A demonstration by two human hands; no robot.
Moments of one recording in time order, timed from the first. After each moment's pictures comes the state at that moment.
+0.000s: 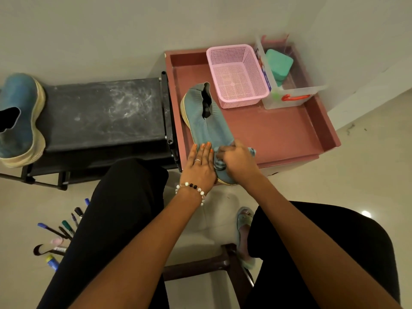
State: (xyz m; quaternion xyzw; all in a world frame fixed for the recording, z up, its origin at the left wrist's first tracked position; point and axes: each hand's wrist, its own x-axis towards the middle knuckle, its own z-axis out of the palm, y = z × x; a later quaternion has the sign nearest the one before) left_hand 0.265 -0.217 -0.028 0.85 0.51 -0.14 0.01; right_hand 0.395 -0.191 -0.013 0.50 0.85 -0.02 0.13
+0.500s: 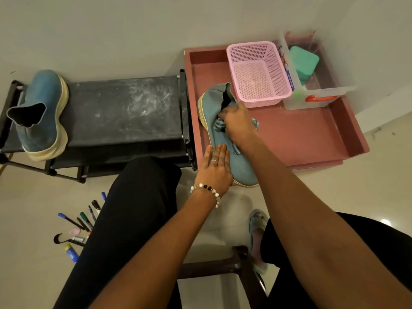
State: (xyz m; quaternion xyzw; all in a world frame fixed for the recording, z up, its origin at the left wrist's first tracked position) left_hand 0.261 -0.214 -0.044 0.85 0.50 -0.15 0.03; right_hand 0.365 -0.088 -0.031 0.58 0.81 -0.04 0.00
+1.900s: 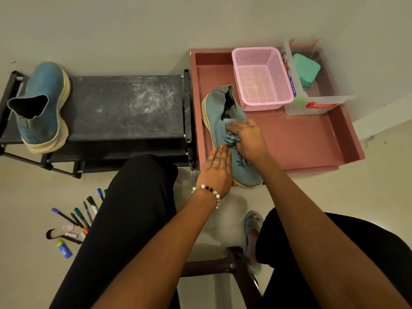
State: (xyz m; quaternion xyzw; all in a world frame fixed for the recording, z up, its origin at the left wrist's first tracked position) left_hand 0.258 -0.217 -0.045 0.85 0.51 -0.10 0.04; right_hand 0.379 -0.133 -0.014 0.59 0.79 -0.12 -0.09
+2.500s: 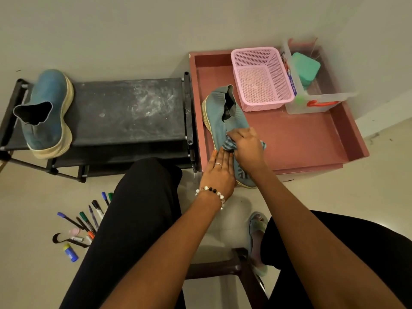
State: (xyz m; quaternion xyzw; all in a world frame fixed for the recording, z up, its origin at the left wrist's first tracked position) left_hand 0.262 -0.219 -0.041 0.85 0.52 -0.09 0.05; right_hand 0.375 -0.153 -0.037 0.61 0.78 -0.08 -0.14
